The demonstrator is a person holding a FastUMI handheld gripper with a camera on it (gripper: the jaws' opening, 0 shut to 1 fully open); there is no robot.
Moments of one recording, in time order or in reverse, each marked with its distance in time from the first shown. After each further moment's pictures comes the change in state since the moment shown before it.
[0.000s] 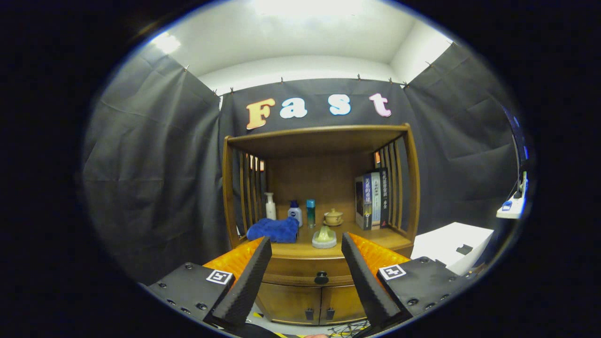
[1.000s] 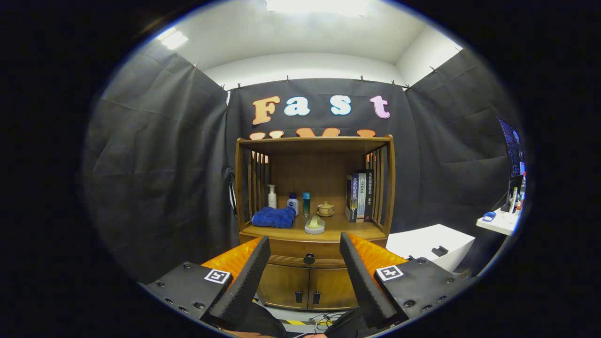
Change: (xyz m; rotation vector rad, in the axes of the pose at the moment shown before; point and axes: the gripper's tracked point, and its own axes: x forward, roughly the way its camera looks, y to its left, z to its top) arm -0.101 -0.006 0.014 -0.021 0.071 0.025
